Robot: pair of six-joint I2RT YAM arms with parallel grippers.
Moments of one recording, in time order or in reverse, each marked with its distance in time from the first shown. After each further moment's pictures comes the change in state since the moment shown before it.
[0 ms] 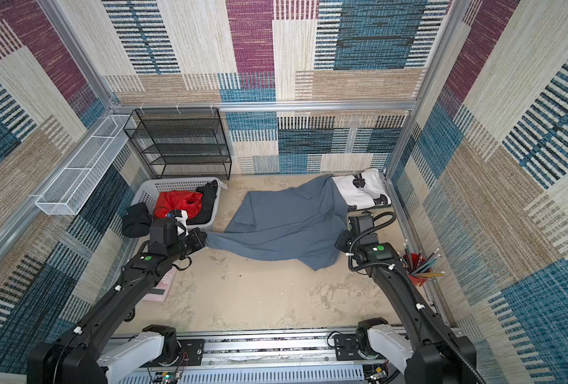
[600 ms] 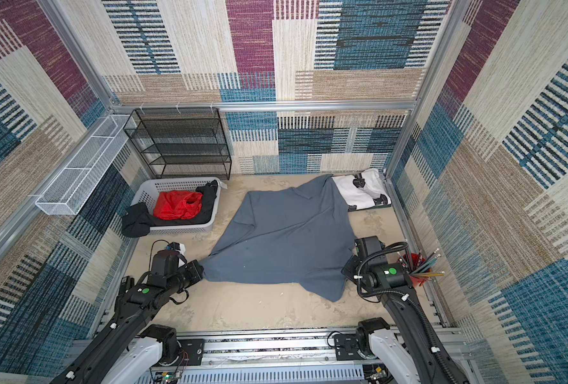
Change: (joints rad) left arm -0.039 -0.267 -0.287 -0.164 -0.079 -0.096; right arm 0.000 -0.248 -0.132 -0.352 -0.047 0.167
